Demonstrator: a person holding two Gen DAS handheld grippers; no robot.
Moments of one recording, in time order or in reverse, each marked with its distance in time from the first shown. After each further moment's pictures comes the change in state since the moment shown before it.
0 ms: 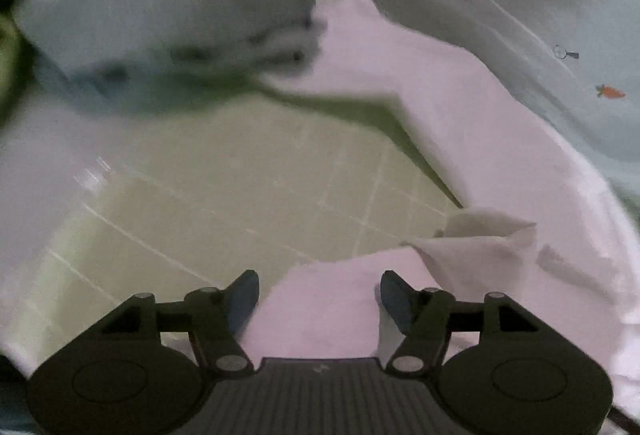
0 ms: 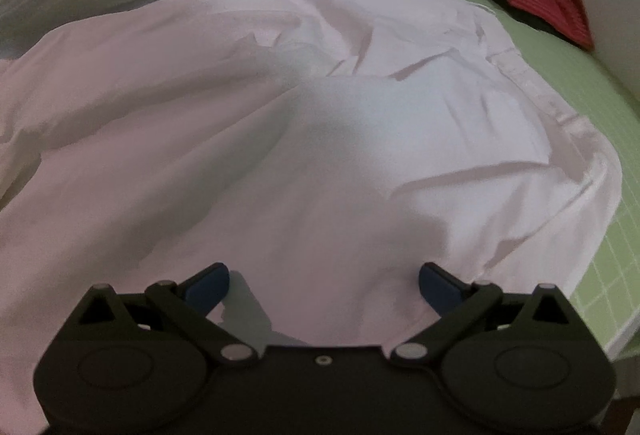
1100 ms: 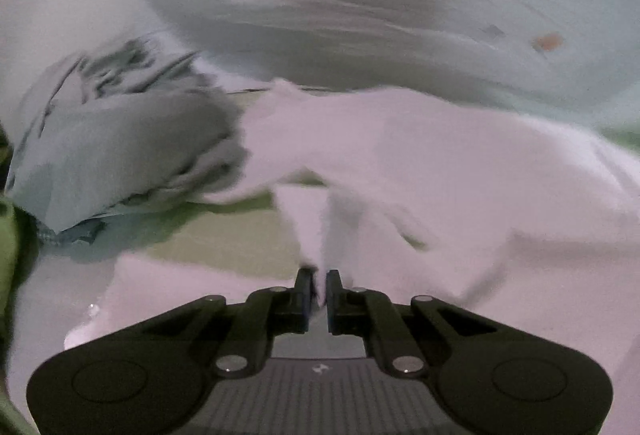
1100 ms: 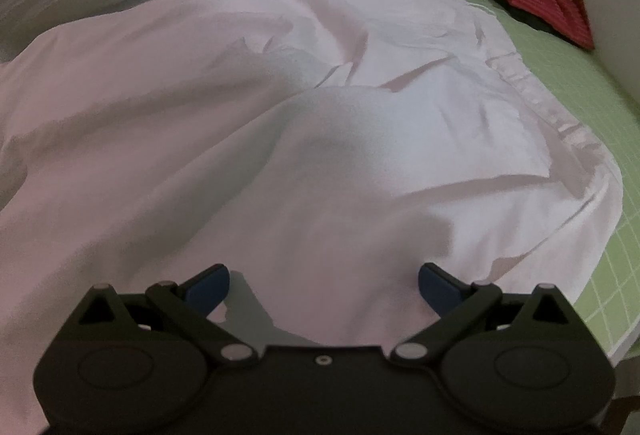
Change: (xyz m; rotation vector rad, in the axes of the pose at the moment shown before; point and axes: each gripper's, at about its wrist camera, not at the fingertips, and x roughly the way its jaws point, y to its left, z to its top) left arm -0.032 -0.121 -0.070 0.454 -0.295 0.203; right arm 0.012 -0.017 0.016 -0.039 0.016 0.025
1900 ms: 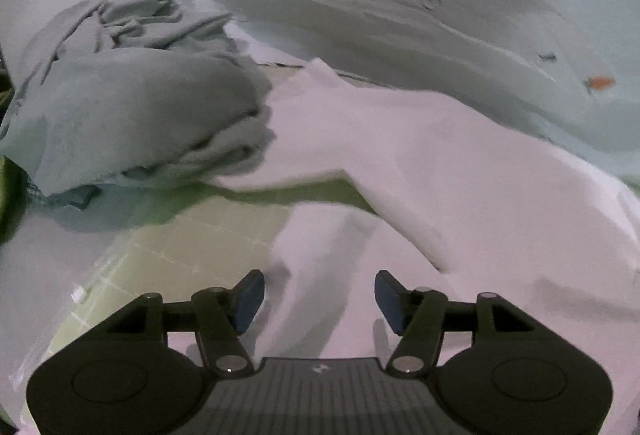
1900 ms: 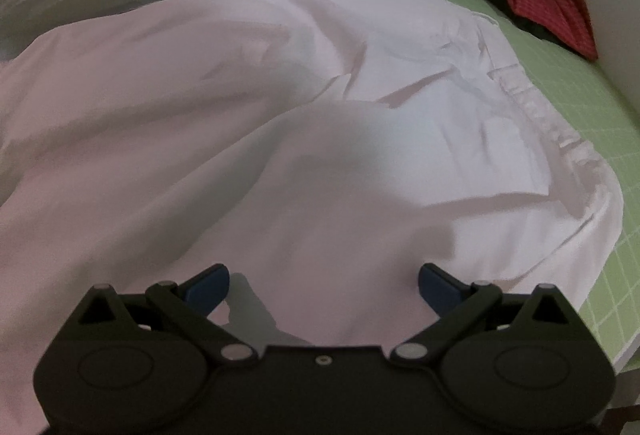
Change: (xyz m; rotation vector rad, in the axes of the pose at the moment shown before) left arm 0.047 0.057 0.032 -0.246 0.055 -0.015; right arm -0.001 0.004 0.007 -0.002 -0.007 -0.017
